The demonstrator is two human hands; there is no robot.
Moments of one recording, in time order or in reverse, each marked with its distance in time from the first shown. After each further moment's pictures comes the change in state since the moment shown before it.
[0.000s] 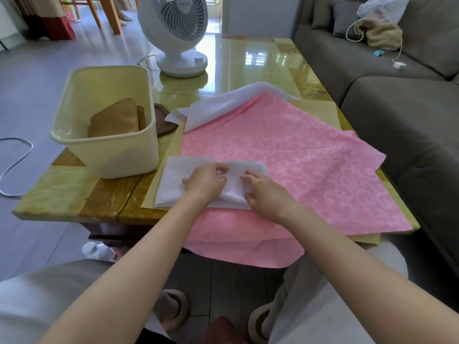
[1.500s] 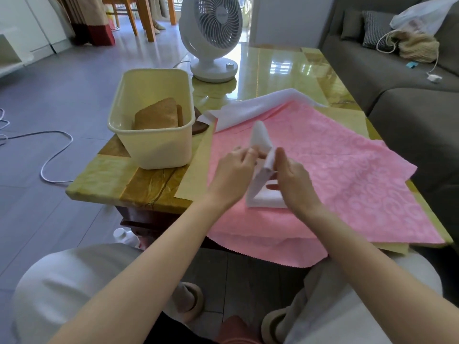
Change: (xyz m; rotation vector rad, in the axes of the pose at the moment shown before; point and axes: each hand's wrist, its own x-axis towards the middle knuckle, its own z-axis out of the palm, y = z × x) left_hand -0.069 0.026 -0.049 -0.470 0.127 0.259; right_hand -0.017 -0.045 -0.015 0.819 0.388 0.019
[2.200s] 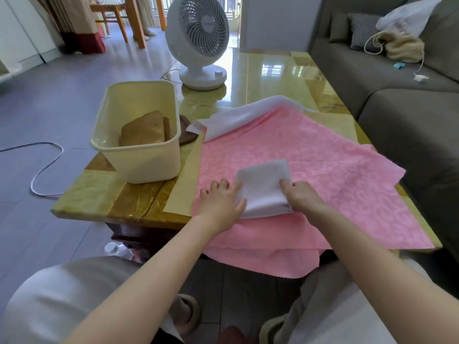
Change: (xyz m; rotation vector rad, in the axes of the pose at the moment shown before) left_hand 0.017 -0.066 0.025 0.922 -0.312 -0.017; right_hand 0.033 0.044 -0.038 -0.284 -0.043 0.467
